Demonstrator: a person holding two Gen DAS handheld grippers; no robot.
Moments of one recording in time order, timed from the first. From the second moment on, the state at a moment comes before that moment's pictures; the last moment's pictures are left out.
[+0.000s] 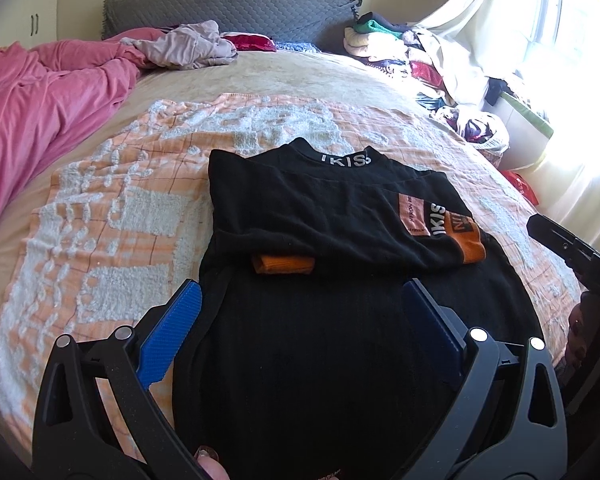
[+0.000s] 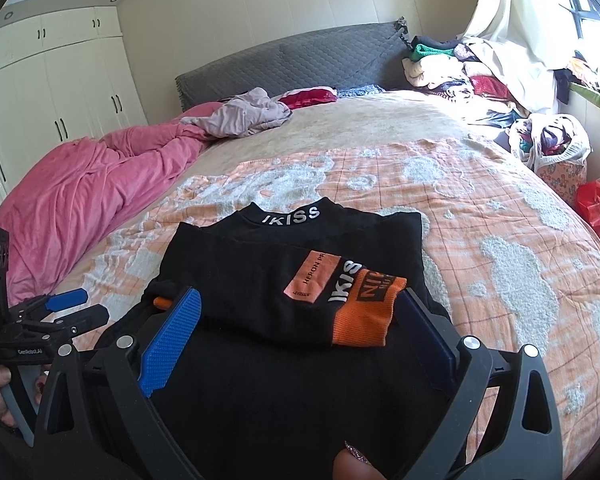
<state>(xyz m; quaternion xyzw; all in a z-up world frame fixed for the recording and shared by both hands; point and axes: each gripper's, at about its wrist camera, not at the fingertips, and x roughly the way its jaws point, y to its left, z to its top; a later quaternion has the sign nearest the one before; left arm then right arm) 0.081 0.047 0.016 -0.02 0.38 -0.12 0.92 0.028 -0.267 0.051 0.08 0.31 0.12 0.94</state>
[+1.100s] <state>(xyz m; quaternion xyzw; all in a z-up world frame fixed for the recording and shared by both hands) 0.029 0.093 -0.030 -0.02 0.45 -0.05 0.89 -0.060 -0.320 -0.010 0.07 0.43 0.06 0.90</state>
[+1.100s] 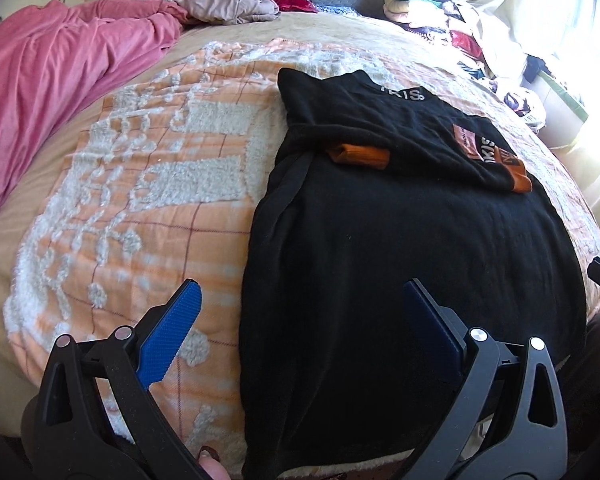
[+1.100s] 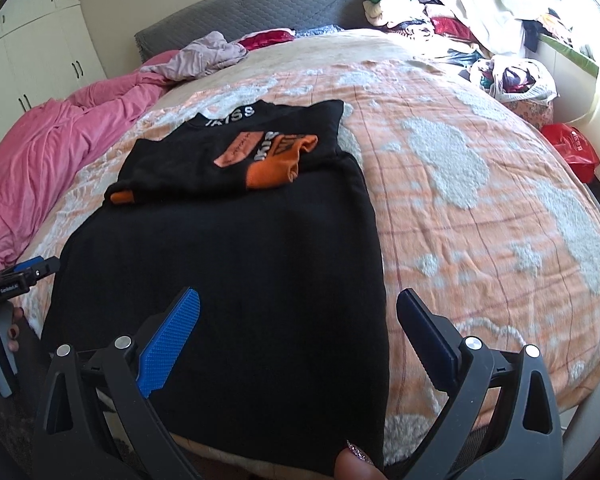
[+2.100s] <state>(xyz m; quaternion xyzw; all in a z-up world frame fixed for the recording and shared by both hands) -0.022 0.130 -0.077 -0.12 0.53 -0.11 0.83 -0.079 -0.323 -0.039 0.06 0.52 0.09 0.85</state>
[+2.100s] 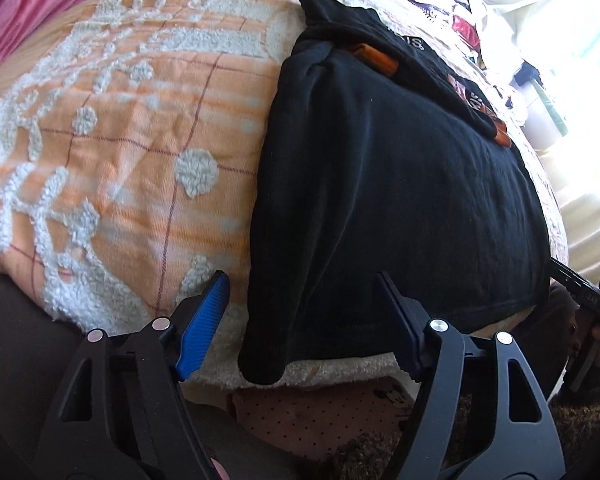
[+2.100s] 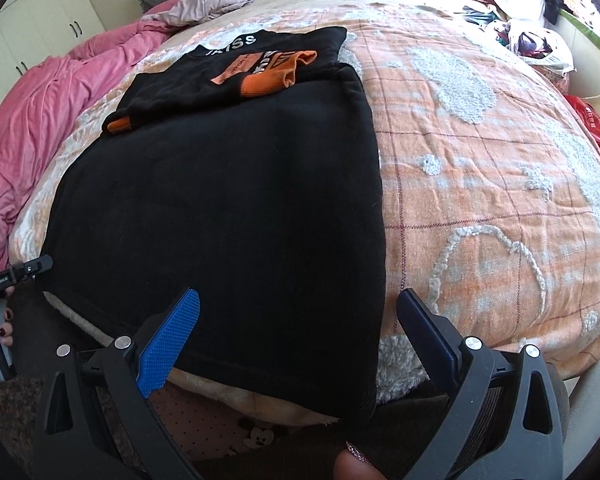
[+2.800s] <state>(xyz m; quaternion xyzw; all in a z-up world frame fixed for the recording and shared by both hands) -0.025 0.126 -0.086 -0.11 0.54 -0.12 0.82 -0.092 -0.330 -0.051 0.01 0.57 0.10 0.82</state>
